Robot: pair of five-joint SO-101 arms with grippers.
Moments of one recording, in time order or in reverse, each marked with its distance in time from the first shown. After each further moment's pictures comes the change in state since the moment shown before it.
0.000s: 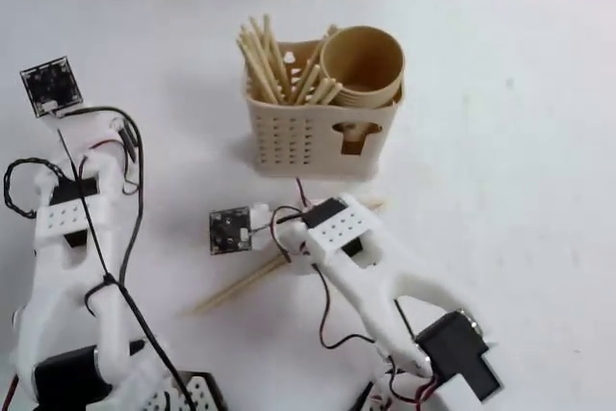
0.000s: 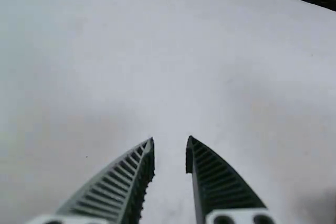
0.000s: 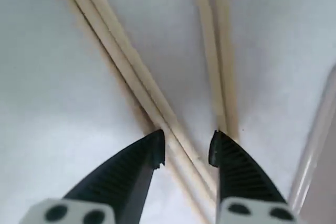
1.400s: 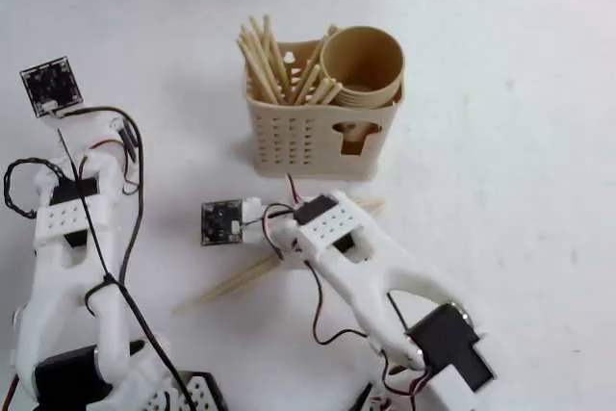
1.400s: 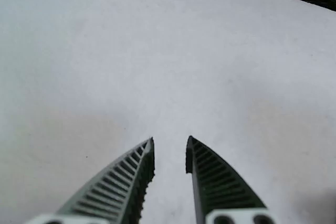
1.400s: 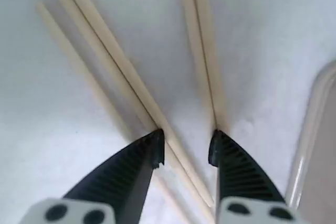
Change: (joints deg) left arm 0.0 0.0 0.0 0.0 0.0; right arm -1.0 2.5 -2.7 -0.9 -4.0
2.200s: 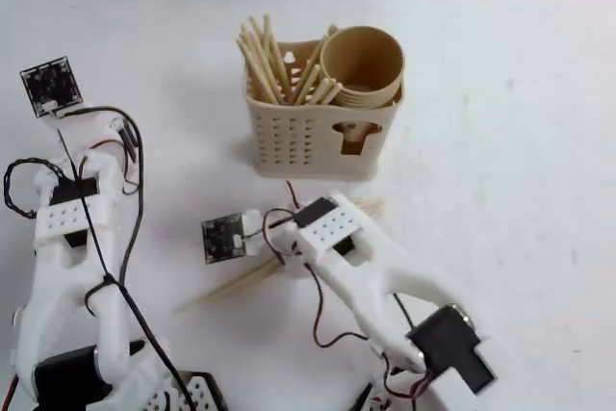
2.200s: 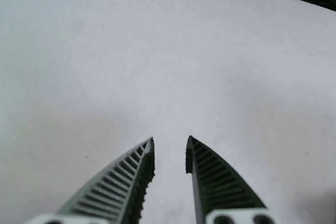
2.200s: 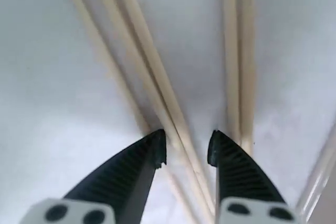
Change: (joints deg) left arm 0.0 0.0 0.0 0.0 0.0; right arm -0.4 -0.1 0.4 4.9 6.0
